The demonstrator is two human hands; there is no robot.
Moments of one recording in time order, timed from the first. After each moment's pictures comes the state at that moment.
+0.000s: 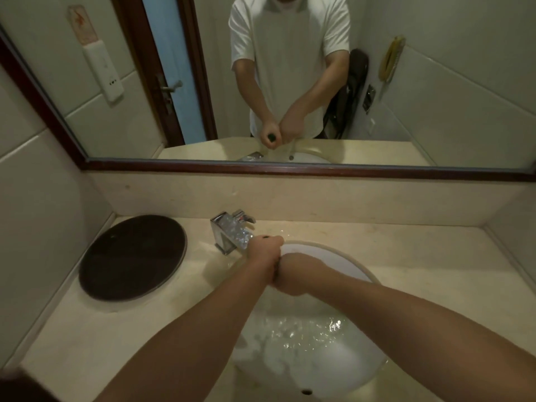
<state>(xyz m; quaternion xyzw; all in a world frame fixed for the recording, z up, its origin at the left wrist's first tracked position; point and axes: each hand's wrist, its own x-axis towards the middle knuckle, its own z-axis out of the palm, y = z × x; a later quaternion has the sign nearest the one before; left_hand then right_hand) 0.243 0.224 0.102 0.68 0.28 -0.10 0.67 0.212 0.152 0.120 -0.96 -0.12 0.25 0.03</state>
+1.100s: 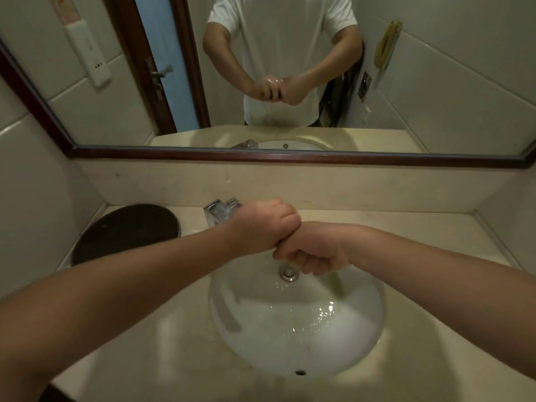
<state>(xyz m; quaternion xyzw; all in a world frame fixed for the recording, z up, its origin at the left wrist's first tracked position) 0.237 0.266 0.165 0.79 -0.53 0.30 0.02 0.202 0.107 0.189 -0.74 0.07 0.49 0.46</state>
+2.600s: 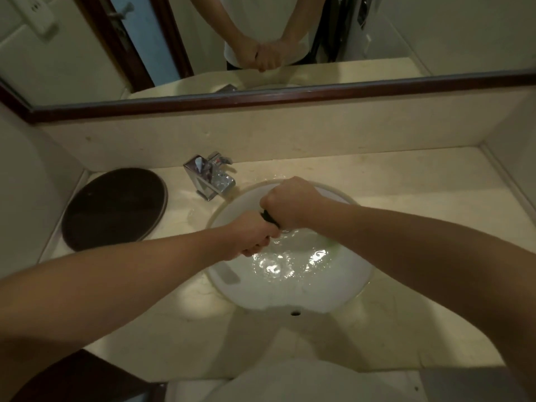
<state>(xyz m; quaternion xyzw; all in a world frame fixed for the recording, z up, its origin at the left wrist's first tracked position) 0.187 0.240 0.092 0.79 0.06 -0.39 0.46 0.209 0.105 0.116 -0.94 -0.32 0.06 -0.09</state>
